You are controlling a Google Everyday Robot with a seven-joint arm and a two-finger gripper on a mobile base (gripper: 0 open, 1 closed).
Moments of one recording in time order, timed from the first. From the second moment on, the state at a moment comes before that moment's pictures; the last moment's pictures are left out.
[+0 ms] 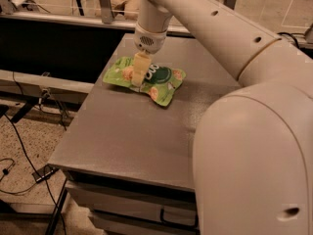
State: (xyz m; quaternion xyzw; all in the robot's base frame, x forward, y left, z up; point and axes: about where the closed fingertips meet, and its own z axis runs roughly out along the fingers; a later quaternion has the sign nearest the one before) arm 0.681 0.031 0.849 -0.62 0.77 0.05 0.12
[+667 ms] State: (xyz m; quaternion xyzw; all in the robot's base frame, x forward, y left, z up) arm 0.678 0.026 0.870 -0.62 0.77 0.06 0.14
